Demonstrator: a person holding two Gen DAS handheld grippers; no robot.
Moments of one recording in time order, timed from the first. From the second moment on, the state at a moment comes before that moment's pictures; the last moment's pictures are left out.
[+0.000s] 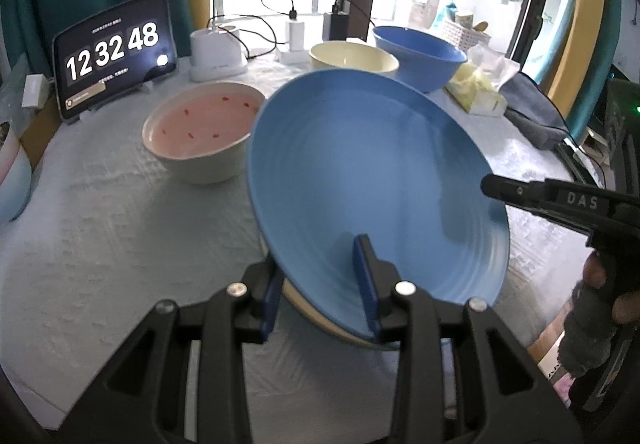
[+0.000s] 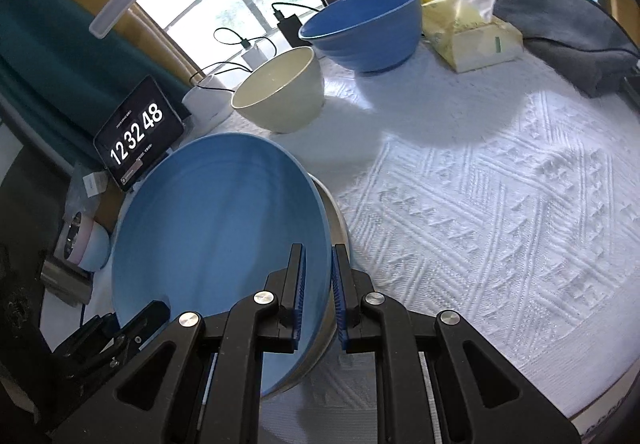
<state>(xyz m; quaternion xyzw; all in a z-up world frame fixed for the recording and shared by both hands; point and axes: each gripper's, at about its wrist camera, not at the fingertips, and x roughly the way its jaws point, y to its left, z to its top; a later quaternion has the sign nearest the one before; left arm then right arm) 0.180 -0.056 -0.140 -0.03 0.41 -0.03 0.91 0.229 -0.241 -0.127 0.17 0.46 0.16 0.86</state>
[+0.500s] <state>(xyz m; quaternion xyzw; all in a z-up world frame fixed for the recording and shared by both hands) 0.188 -0.059 -0.154 -0.02 0.45 -0.02 0.89 0.229 -0.247 -0.122 0.16 0.46 0.15 0.86</state>
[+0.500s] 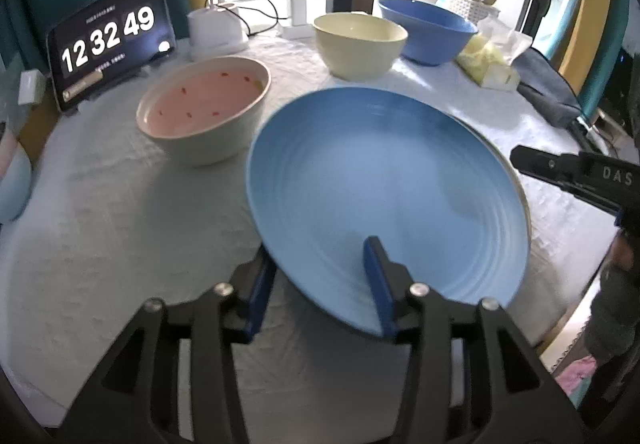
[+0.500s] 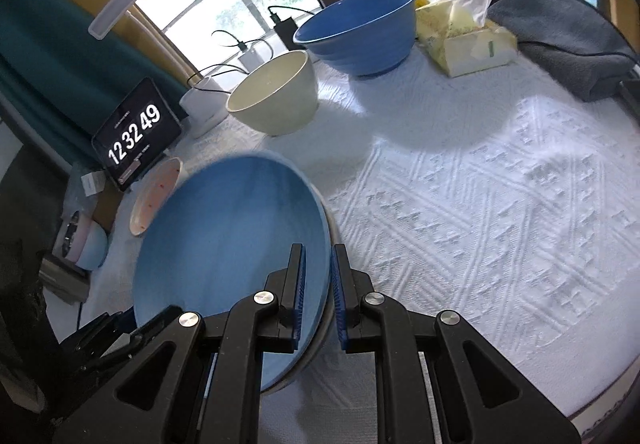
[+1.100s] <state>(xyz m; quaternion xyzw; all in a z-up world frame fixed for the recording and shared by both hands) 0.190 -0.033 -0.151 -0.02 0.44 0.01 0.90 0.237 -0.243 -0.132 0.17 0.48 0.14 0.85</state>
